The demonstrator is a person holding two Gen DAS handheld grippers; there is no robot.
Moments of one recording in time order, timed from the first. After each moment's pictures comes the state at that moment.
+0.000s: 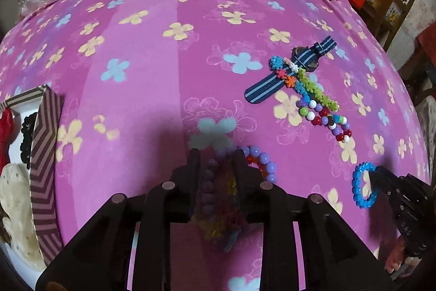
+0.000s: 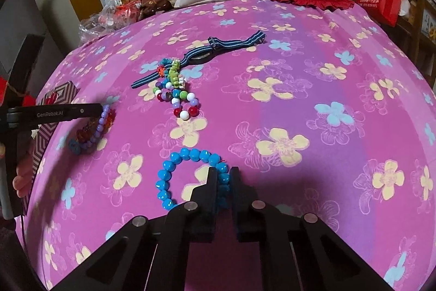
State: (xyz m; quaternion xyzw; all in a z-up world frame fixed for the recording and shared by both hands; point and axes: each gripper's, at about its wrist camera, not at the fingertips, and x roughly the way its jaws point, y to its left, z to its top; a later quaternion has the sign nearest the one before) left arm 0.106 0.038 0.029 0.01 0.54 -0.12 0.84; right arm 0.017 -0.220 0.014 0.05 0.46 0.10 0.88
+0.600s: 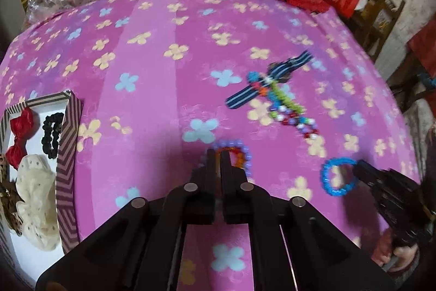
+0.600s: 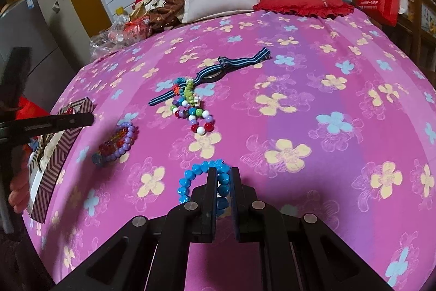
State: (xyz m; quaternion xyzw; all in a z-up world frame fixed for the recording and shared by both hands) left arm 0.076 0.037 0.070 -0.01 0.51 -0.12 0.85; right arm 0.004 -0.221 0.034 0.08 0.43 0.12 0.89
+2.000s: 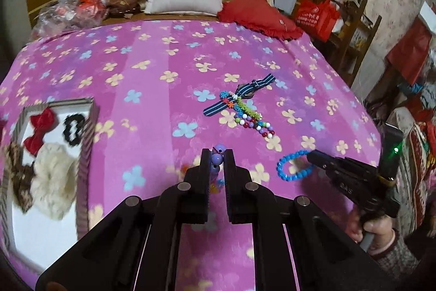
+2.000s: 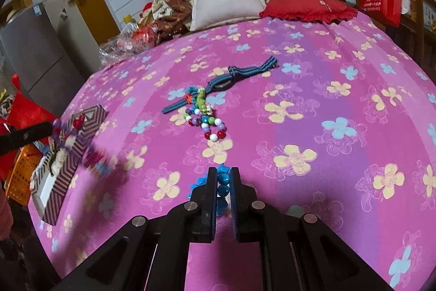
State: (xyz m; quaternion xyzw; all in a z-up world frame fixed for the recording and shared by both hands) left arm -0.015 0.045 0.142 -0.04 0.43 -0.15 0.89; right arm -0.006 -0.222 0.048 0.10 0.41 0.14 0.90
